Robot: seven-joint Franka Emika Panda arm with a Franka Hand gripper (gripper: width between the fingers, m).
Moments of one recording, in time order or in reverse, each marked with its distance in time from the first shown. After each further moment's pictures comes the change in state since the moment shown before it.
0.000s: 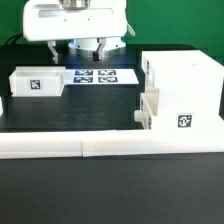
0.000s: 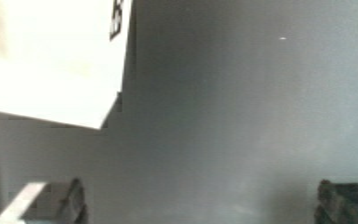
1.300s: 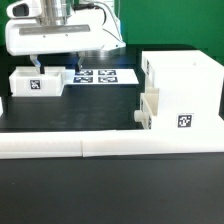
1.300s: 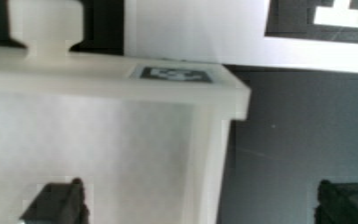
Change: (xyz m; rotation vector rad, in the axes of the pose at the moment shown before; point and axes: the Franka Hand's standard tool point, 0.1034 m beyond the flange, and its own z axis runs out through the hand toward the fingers) arm -0.055 0.028 0.036 0.031 -0.112 0.043
